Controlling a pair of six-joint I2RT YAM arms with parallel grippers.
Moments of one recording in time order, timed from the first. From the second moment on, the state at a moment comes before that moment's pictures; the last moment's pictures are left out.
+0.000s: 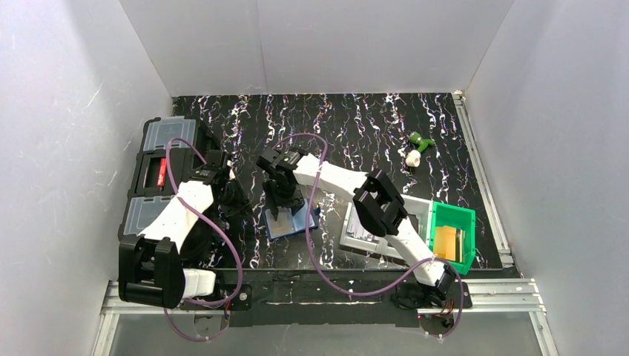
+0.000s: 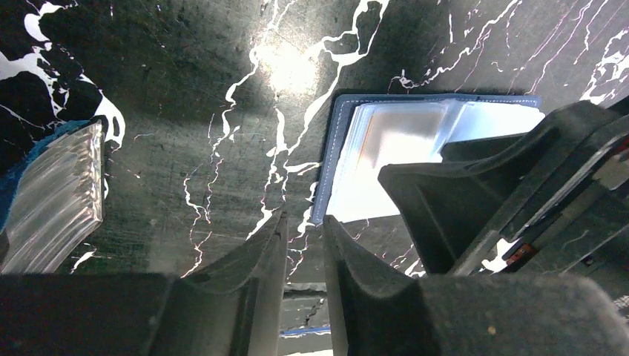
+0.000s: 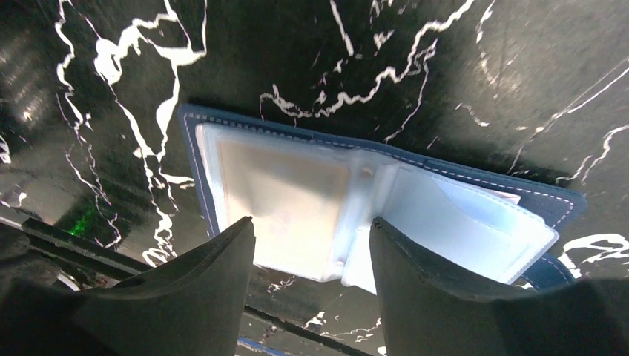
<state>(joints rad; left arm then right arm) -0.15 1.28 0.86 -0.85 0.16 -0.61 1.01 2.37 2.08 -1.03 -0.14 0.62</state>
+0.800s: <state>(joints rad) -0.15 1.28 0.83 -0.82 0.19 -0.61 1.07 2.45 2.21 -1.10 -0.02 0.60</state>
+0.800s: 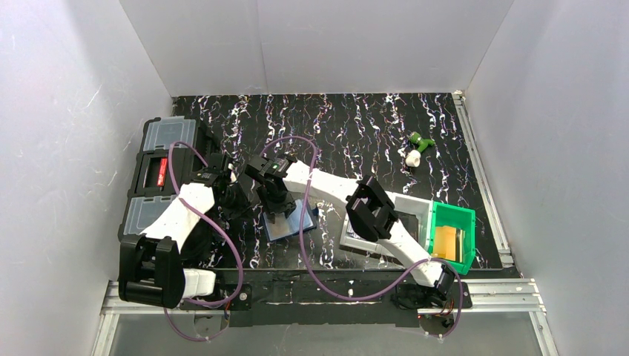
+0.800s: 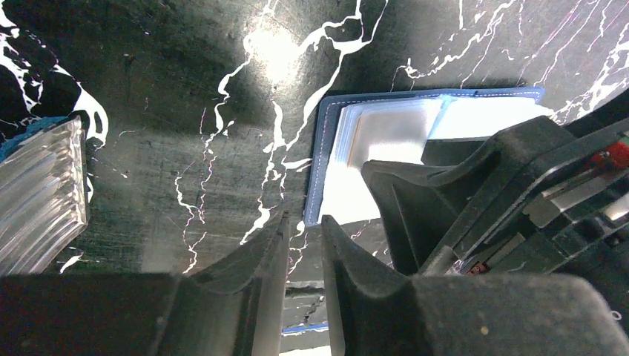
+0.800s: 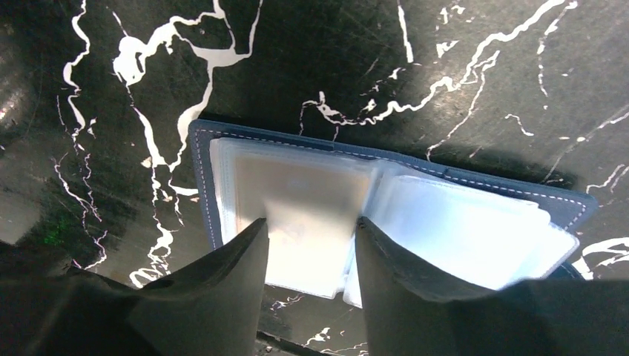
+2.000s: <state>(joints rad) -0.31 1.51 0.80 -0.60 0.32 -0.68 0.94 2.33 1.87 -0.82 -0.41 0.65</state>
